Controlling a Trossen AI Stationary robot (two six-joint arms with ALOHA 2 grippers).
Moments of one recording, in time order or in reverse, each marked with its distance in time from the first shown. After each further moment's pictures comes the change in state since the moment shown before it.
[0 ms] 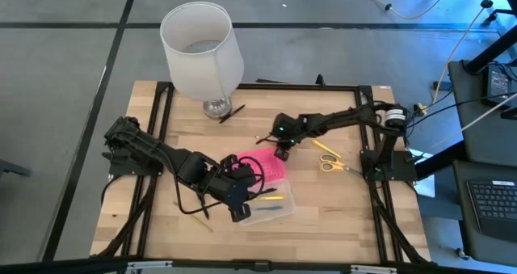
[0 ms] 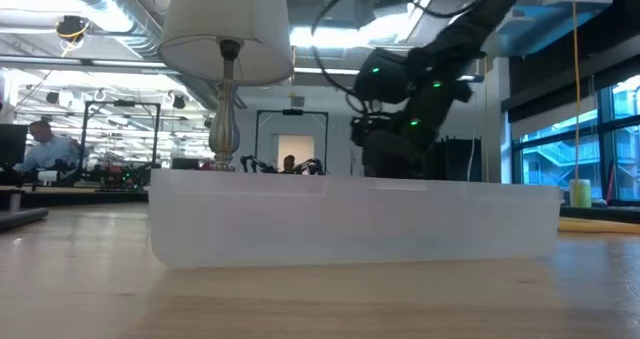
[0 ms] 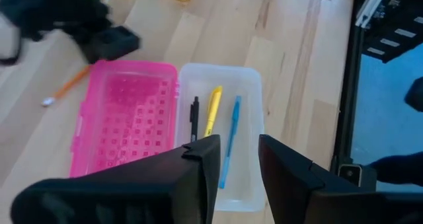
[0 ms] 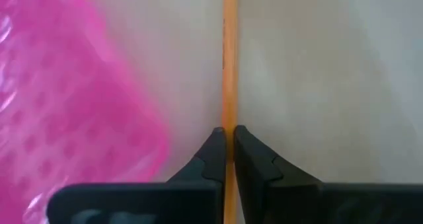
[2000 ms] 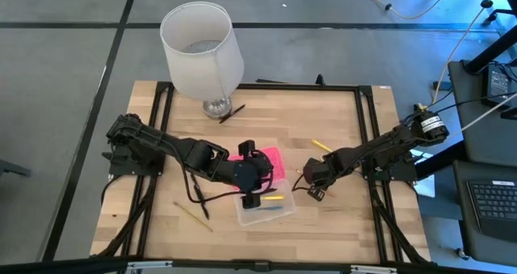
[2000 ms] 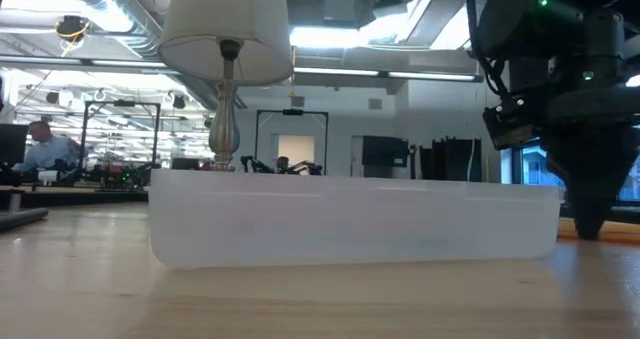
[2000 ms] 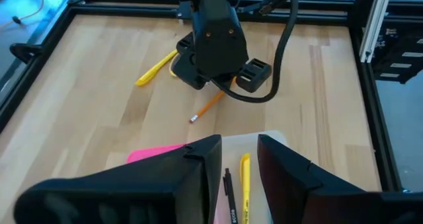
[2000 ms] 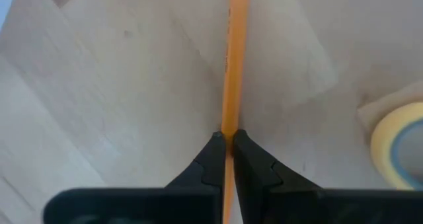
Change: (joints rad) left arm 0.099 0.000 0.000 0.208 -0.037 0.378; right arm 0.507 -0.345 -0.282 -0.320 -0.023 0.698
